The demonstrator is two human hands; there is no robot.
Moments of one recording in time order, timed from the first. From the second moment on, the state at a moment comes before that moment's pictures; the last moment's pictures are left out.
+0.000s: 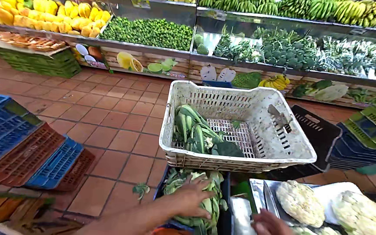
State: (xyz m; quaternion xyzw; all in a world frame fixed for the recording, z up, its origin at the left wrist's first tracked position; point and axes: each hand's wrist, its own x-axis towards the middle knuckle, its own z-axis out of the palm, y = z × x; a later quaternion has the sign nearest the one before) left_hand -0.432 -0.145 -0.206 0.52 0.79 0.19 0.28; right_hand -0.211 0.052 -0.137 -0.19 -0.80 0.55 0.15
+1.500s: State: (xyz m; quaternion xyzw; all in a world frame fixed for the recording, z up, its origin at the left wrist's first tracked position) left_hand -0.519 -0.279 -0.140 0.17 0.75 0.63 -0.09; right_hand -0.634 0.104 -0.149 -0.16 -0.94 0.22 -0.20
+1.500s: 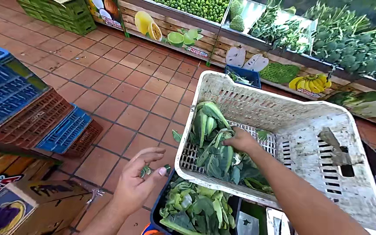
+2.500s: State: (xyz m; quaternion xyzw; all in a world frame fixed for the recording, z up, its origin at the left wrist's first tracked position) left_hand -0.417 -0.272 -0.046 0.65 0.58 0.48 0.11; right_hand -0.276 -0.041 -0.054 -0.32 -0.45 0.81 0.21
